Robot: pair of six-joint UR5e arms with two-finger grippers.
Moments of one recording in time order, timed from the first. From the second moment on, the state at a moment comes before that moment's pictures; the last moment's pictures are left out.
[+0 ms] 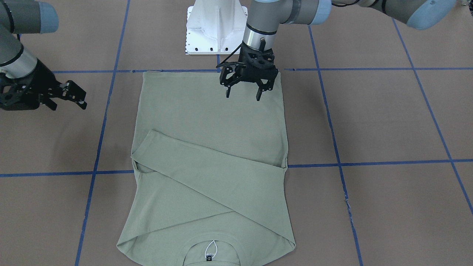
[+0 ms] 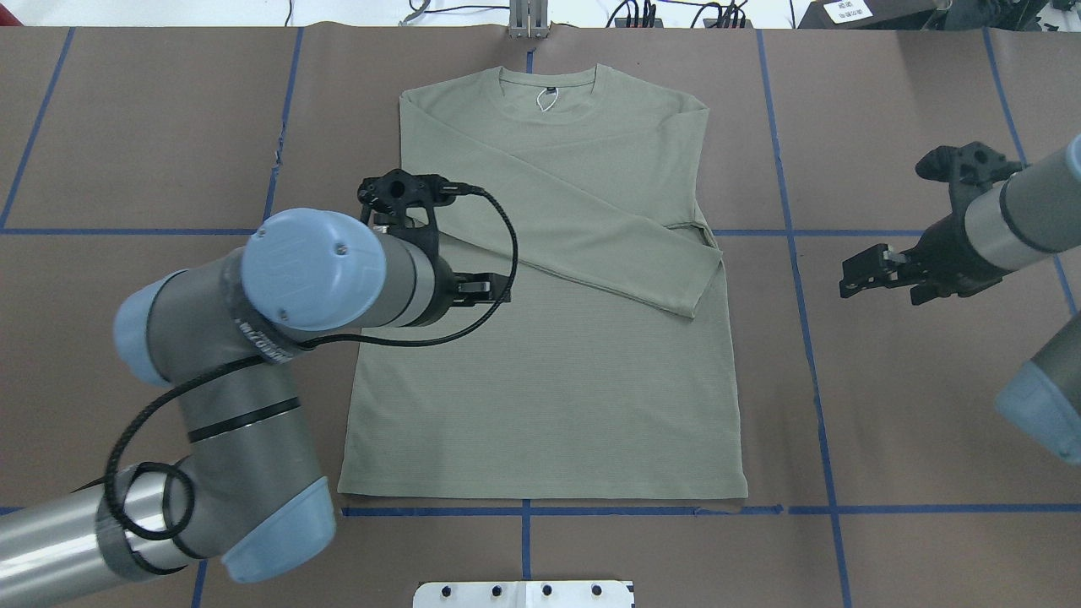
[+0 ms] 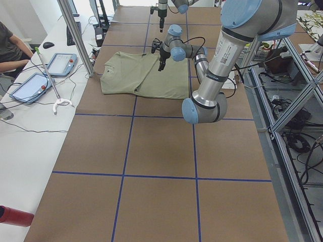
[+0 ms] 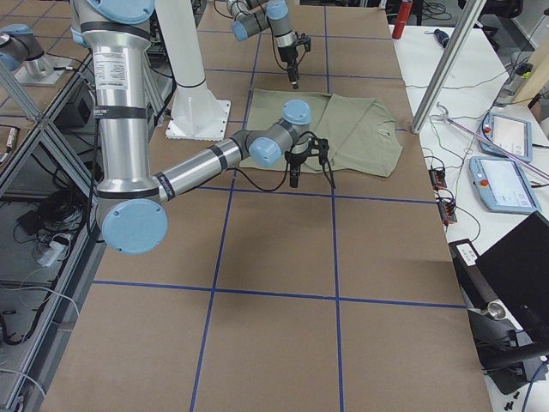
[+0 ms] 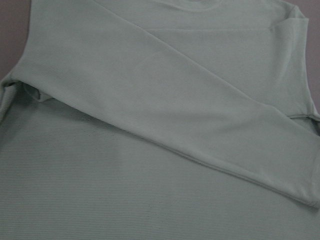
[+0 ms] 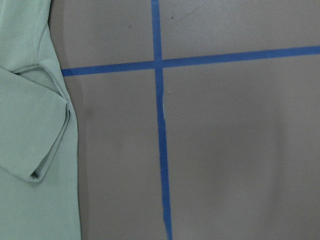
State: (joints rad) left arm -0.48 -2.13 -1.93 -1.65 -1.65 -1.24; right arm 0.85 -1.56 2.00 -1.30 2.14 1.05
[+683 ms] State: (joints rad) left arm -0.49 -1.85 -2.12 -1.68 -1.70 -1.16; right arm 0.38 -1.57 2.10 -1.26 1.83 1.44
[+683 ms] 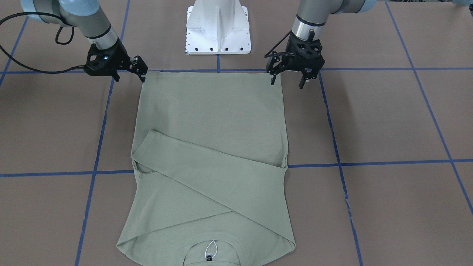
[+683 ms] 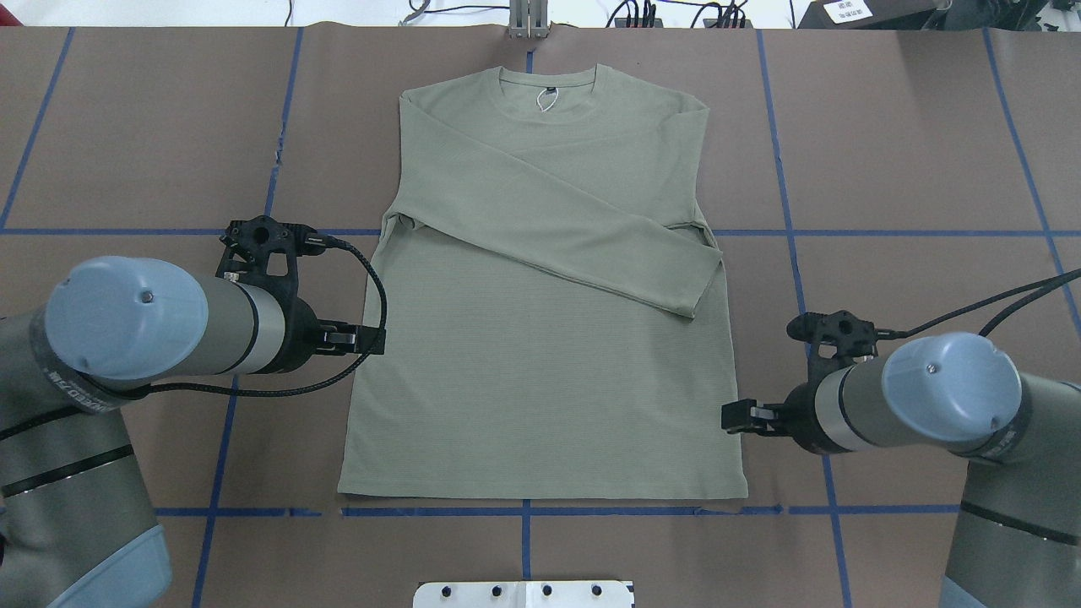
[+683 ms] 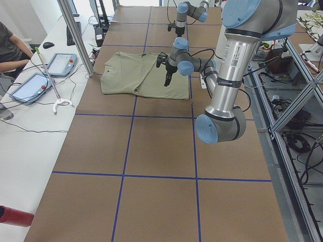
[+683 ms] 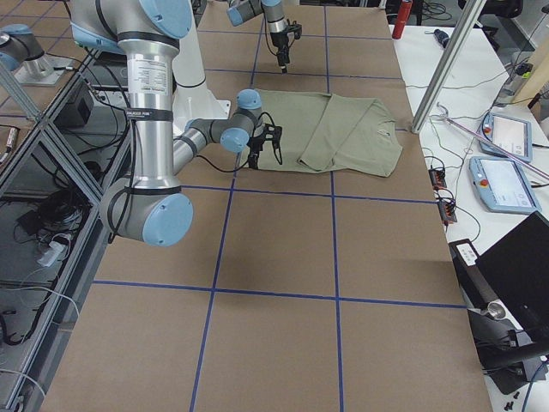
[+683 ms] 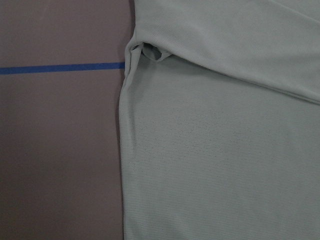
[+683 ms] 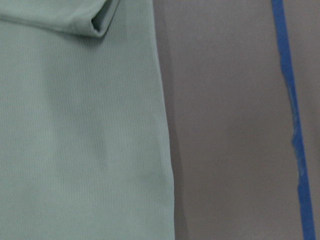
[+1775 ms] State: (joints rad) left arm -0.50 -1.82 -2.18 -1.69 -1.70 -1.17; right arm 0.27 -1.52 2.00 -1.27 1.77 1.46
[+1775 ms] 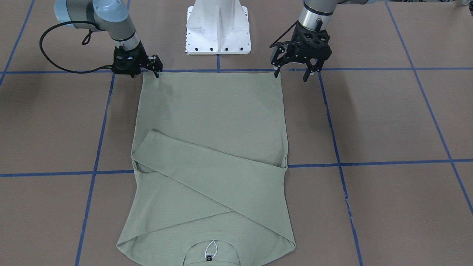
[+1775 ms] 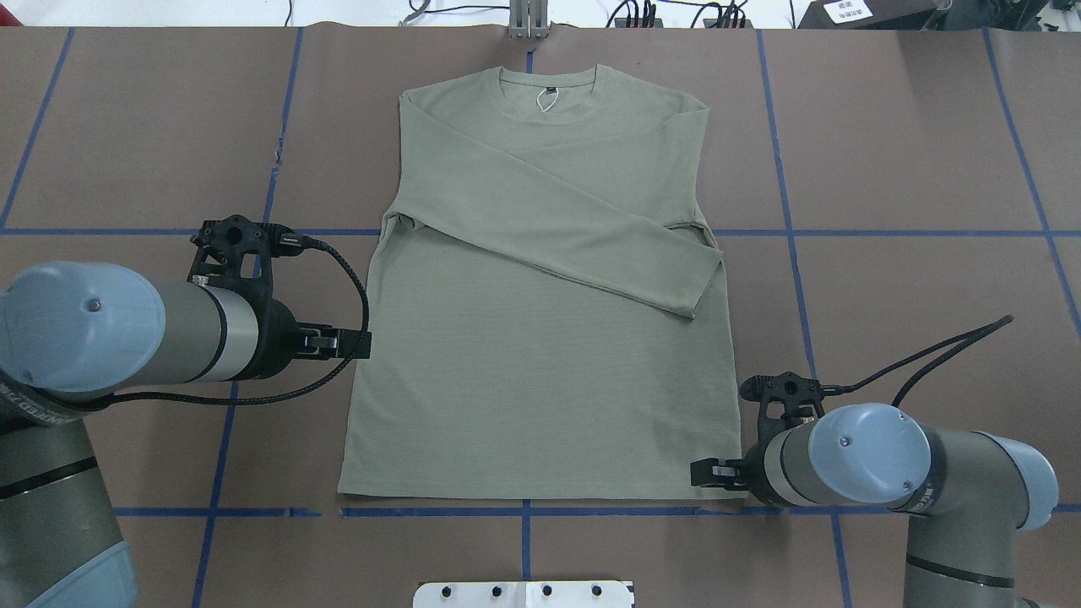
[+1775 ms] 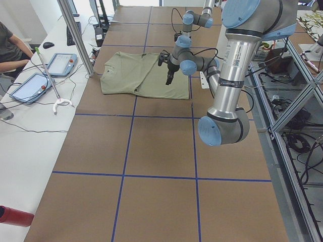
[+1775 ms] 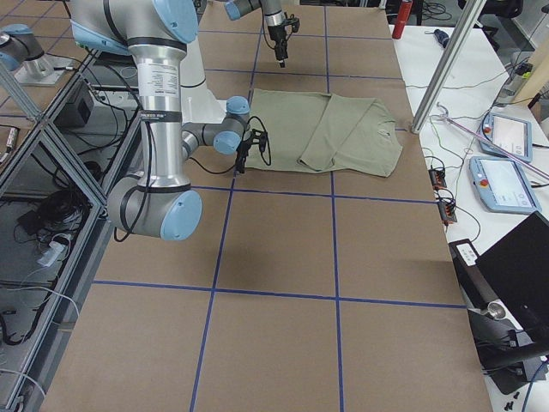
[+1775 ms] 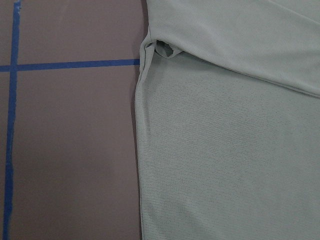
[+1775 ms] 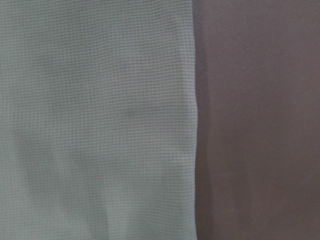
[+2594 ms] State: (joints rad) left arm -0.50 -1.82 -2.19 -1.68 -1.70 -1.17; right arm 0.27 -1.51 2.01 -1.27 1.77 1.46
